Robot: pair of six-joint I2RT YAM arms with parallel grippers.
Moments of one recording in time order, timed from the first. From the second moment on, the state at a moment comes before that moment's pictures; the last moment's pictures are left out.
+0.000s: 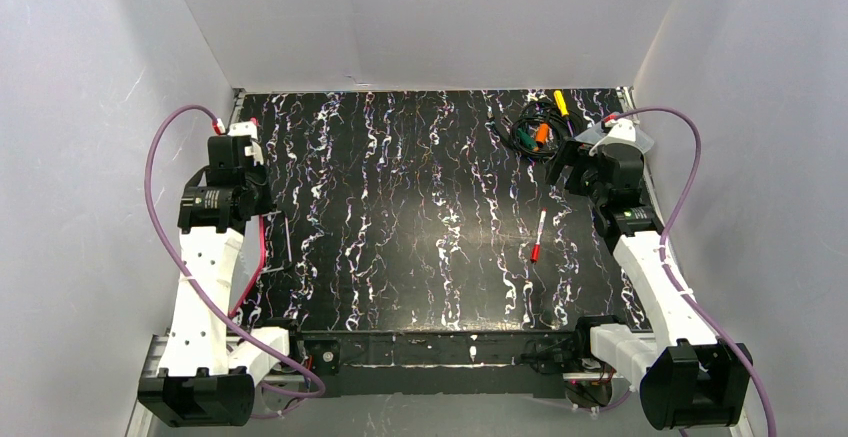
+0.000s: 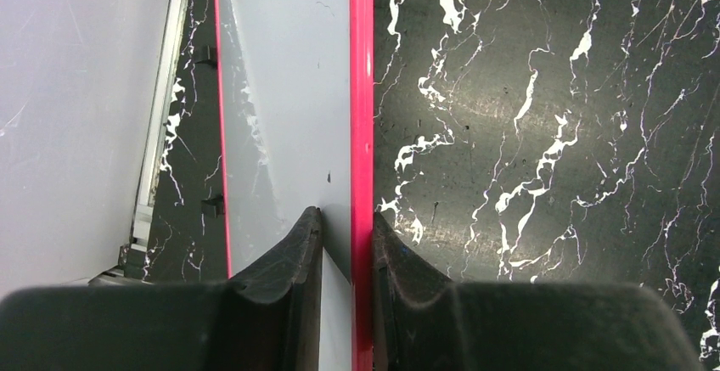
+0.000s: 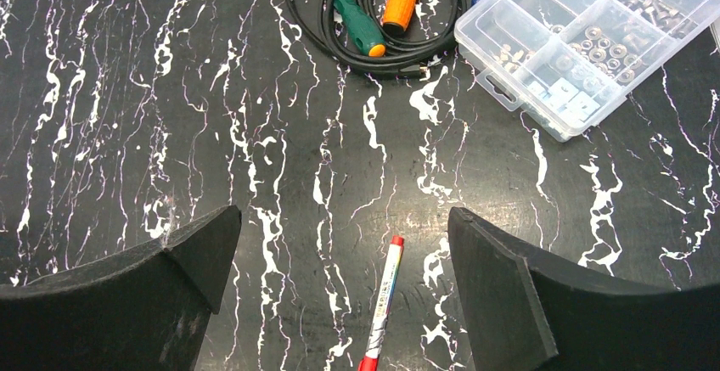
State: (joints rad) left arm 0.01 1.02 1.23 -1.05 -0.20 -0.11; right arm 0.10 1.00 0.77 -0.19 0.00 0.29
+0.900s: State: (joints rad) left arm -0.28 1.25 1.36 -1.07 -0.36 -0.26; right arm 0.10 1.03 0.80 -0.20 0.00 0.29
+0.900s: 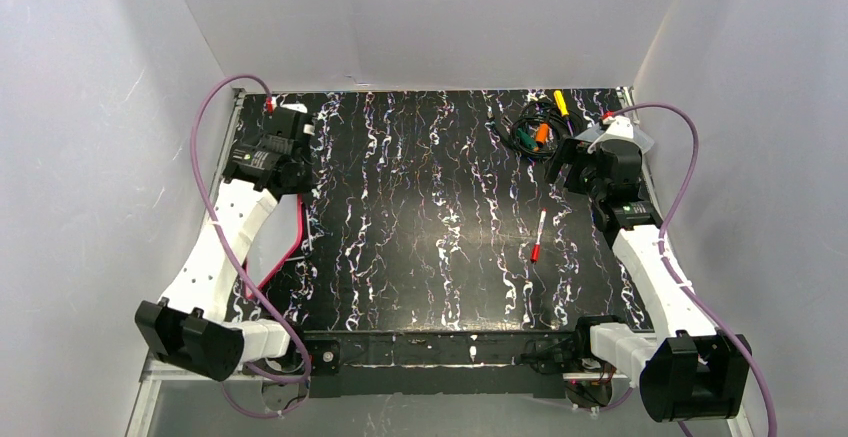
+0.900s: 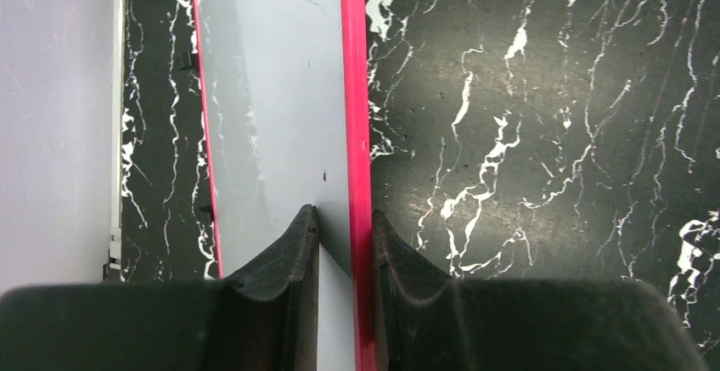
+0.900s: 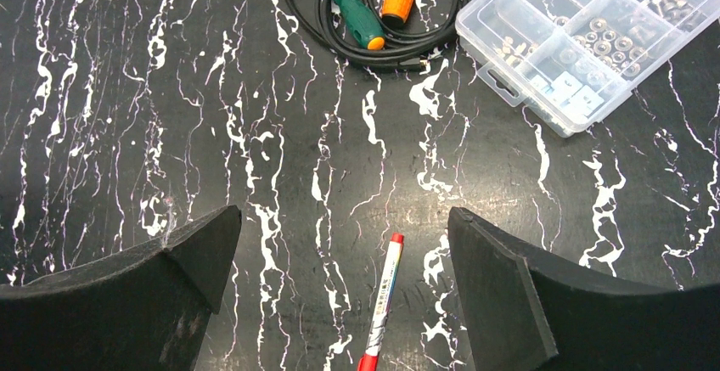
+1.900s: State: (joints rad) left arm -0.60 1.52 1.58 -0.99 -0.21 -0.42; right arm 0.10 1.06 0.83 -0.24 -0.07 0.28
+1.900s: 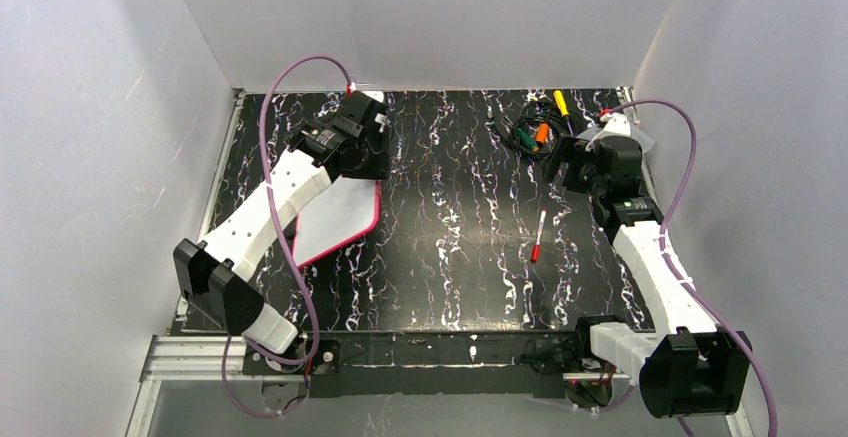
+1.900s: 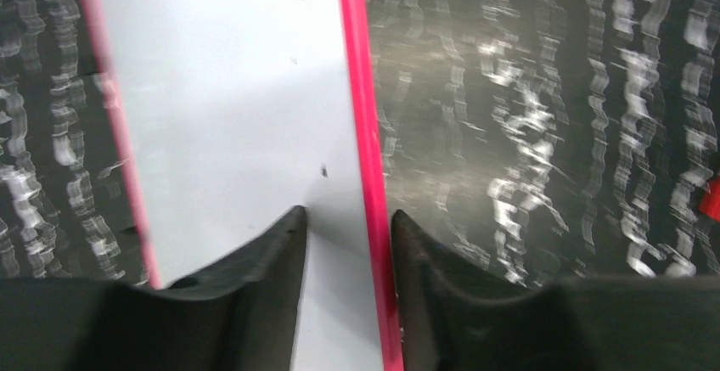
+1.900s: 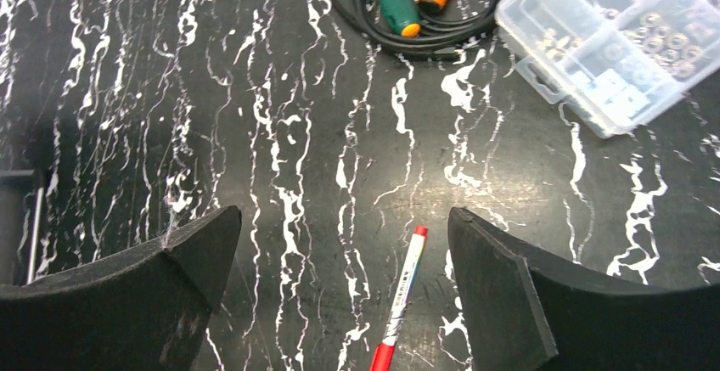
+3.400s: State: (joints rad) left arm -0.04 1.03 1.32 -0.98 -0.04 -0.37; right arm 0.96 1.52 1.30 -0.07 -0.09 0.67
